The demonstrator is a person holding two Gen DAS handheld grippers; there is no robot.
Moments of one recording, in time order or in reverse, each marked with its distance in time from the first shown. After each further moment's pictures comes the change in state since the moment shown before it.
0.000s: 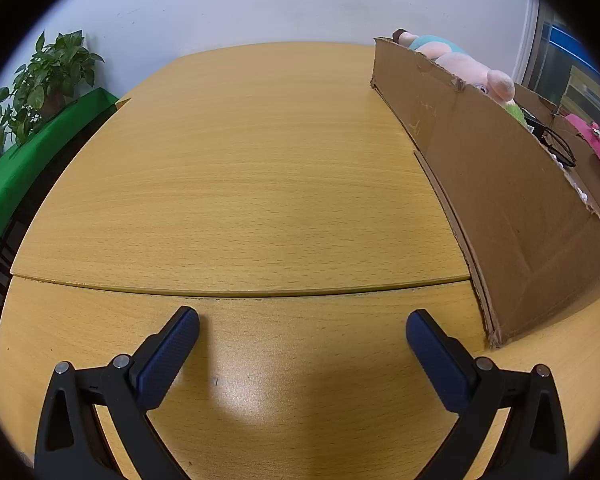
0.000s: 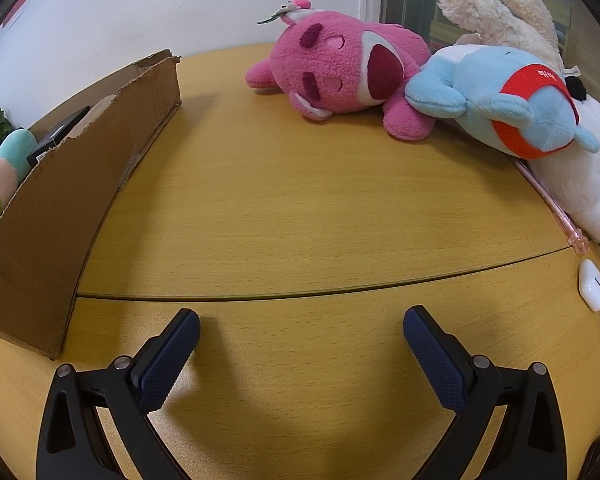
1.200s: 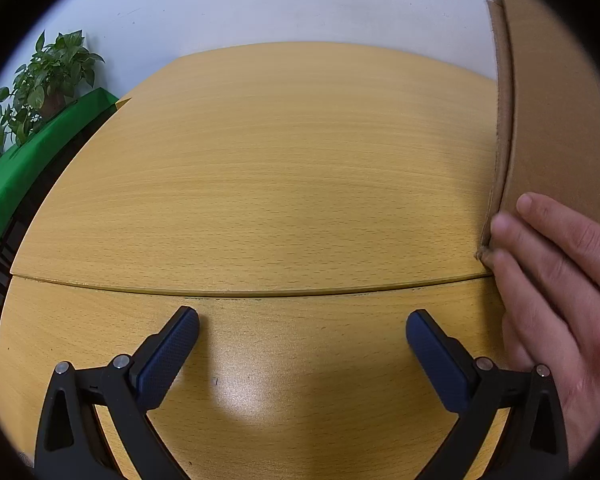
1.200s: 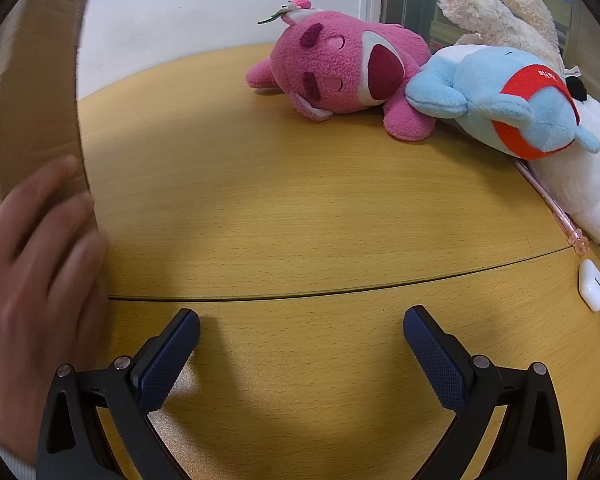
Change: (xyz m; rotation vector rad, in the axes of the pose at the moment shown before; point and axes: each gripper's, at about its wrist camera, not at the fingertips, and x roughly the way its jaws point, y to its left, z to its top) left arm 0.001 0.001 -0.002 0.002 -0.003 -0.002; right arm 0.002 -0.001 -0.003 -0.004 -0.005 0.004
